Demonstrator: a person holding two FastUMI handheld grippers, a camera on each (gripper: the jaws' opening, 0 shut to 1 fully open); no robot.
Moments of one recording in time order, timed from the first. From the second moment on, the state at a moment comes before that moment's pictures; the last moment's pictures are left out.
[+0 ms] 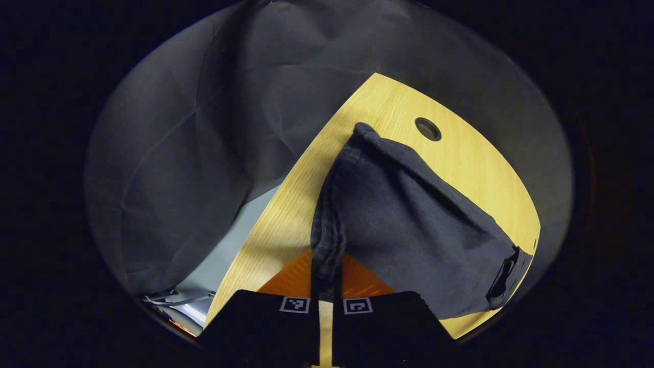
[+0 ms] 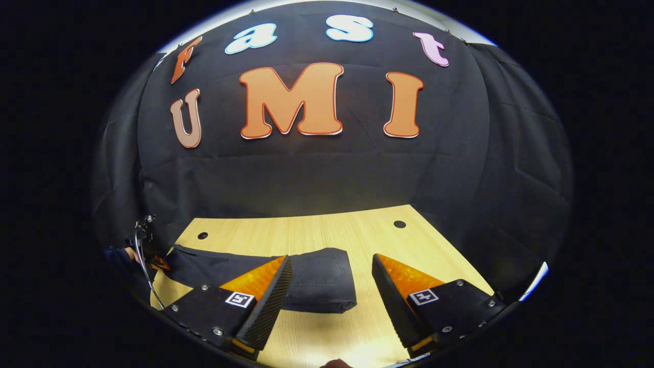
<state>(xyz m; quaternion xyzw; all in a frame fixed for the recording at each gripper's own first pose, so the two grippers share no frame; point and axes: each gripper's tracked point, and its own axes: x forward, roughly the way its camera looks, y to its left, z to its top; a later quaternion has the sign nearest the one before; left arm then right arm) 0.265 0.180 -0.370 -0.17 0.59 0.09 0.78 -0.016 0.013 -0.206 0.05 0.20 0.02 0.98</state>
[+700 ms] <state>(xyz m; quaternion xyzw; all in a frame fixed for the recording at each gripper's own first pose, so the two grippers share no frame) 0.265 0.121 -0.181 -0.19 0.43 -0.02 0.88 0.033 0.009 -0.201 0.06 0.19 0.08 0.98</state>
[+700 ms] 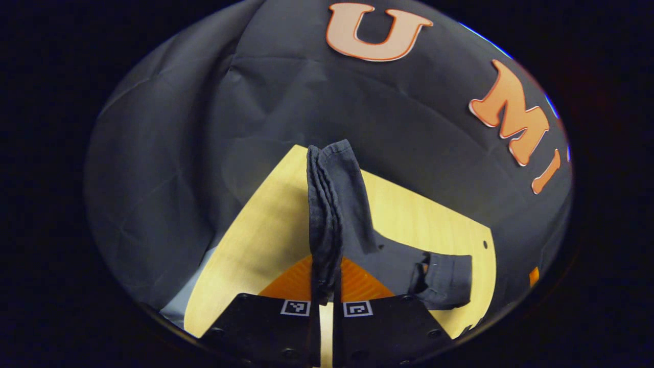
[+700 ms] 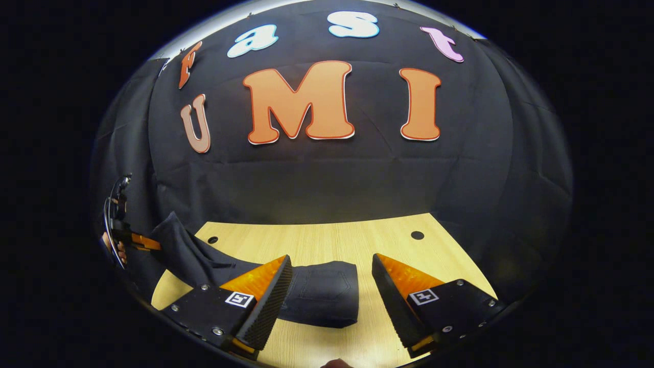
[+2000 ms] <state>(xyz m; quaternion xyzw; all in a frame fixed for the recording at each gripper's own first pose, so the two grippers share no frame) 0.282 -0.229 -0.063 -0.18 0.44 -0.22 0.85 0.058 -0.069 -0.232 0.10 0.21 0.08 0.97</state>
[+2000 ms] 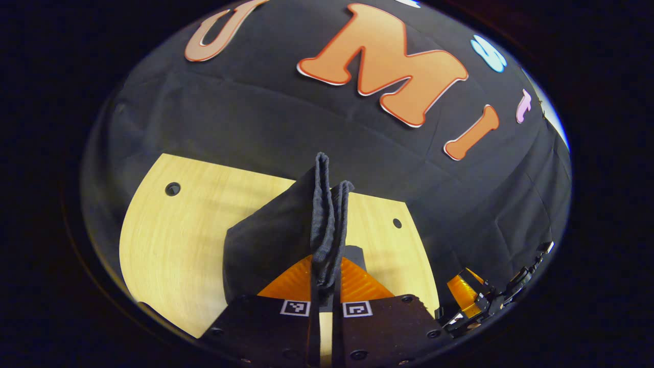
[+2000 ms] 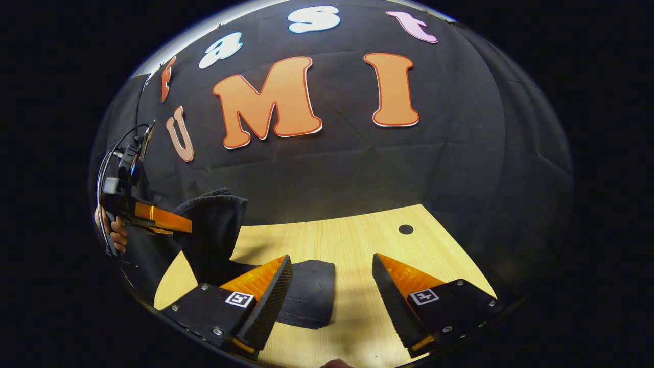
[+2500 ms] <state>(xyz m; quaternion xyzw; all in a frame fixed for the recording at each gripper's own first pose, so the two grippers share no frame) 0.239 -0.347 -0.108 -0.10 0.49 -0.29 0.82 0.068 -0.098 -0.249 0.10 0.22 0.09 0.97</state>
